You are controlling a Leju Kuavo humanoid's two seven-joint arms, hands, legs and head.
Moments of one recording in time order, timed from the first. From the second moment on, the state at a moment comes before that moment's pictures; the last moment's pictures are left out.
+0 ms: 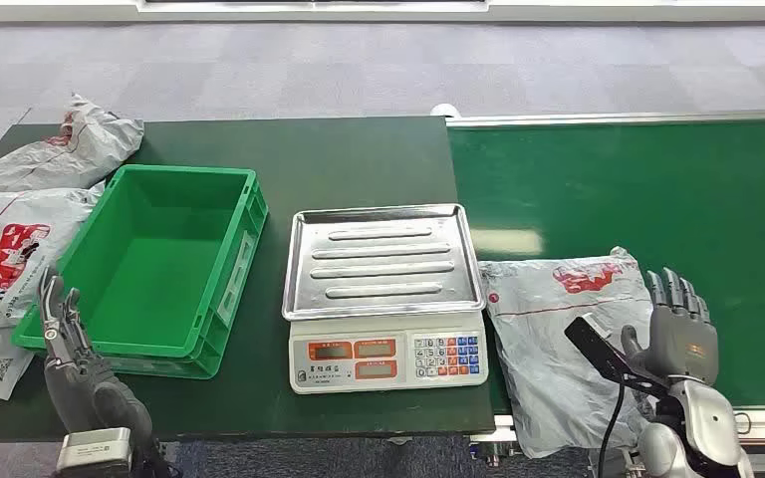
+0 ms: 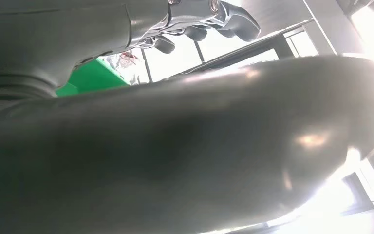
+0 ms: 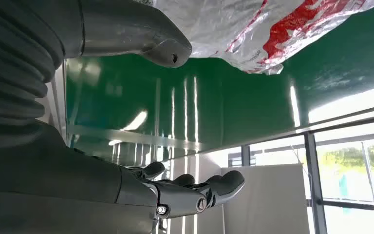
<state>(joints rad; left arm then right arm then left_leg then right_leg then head) 0.23 -0.16 -0.17 -1.84 -0.40 0.55 -0.49 0.02 -0.21 -0.19 -1.41 1.02 -0.10 -0.01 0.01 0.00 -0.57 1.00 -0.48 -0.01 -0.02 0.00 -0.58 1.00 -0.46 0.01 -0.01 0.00</state>
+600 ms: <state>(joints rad) 0.22 -0.16 -0.17 -1.82 -0.38 0.54 -0.50 0.01 -0.17 -0.21 -1.27 0.61 0.11 -0.20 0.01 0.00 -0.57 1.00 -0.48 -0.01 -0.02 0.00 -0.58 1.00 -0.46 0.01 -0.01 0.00</state>
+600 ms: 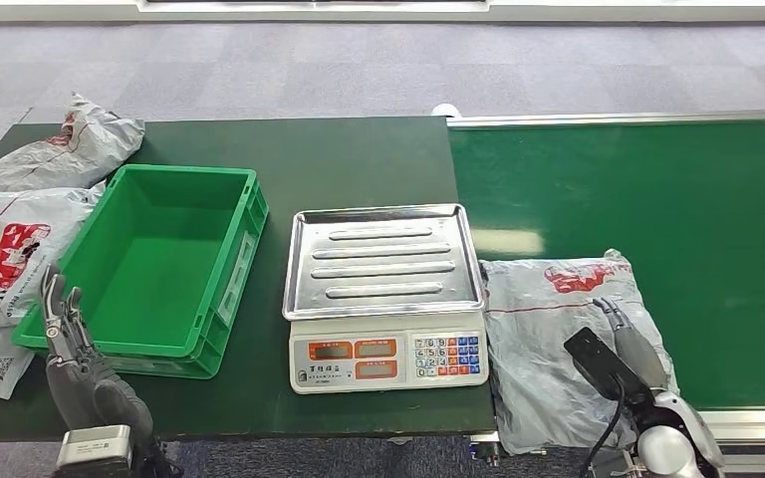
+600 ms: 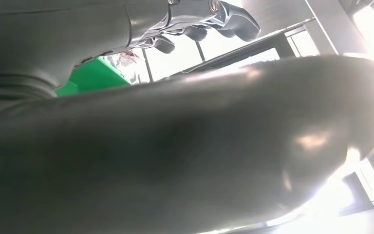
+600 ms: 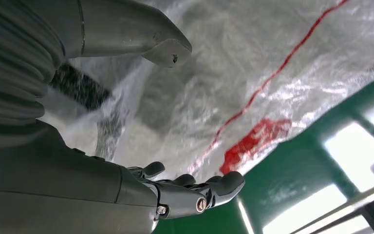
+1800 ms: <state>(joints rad) 0.15 -0.18 -0.17 -1.77 -0.26 0.38 -0.44 -0.15 0.07 -0.13 -0.74 1.31 -0.20 0.23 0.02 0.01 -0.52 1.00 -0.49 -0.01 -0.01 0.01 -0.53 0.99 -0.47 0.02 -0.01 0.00</state>
